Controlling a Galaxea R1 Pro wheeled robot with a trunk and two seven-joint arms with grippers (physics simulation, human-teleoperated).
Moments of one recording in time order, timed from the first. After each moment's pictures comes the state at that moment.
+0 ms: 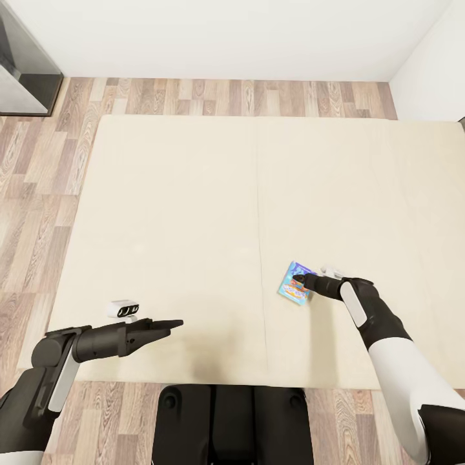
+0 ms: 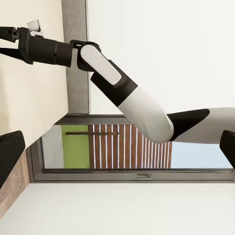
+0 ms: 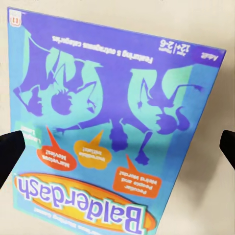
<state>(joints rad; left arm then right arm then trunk) -0.43 0.18 0.14 -1.46 0.27 0.97 -1.57 -0.90 -0.12 -0.07 -0.80 -0.36 0.68 0.16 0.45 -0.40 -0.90</state>
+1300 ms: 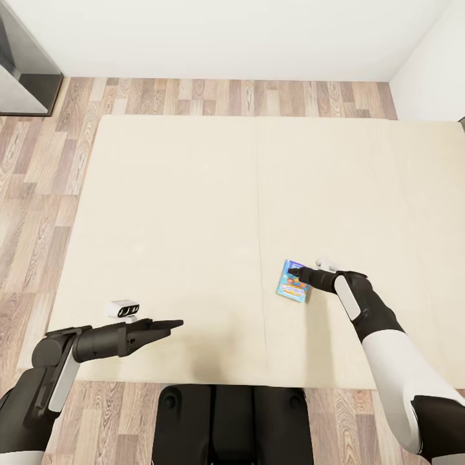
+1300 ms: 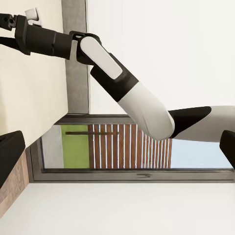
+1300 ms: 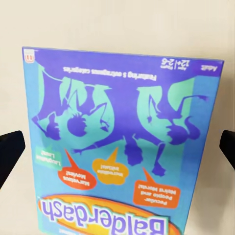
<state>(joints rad) -0.43 0.18 0.14 -1.46 0.27 0.97 -1.57 -0.94 -0.10 -0.06 -0.80 -0.35 0.67 0.15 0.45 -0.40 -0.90</state>
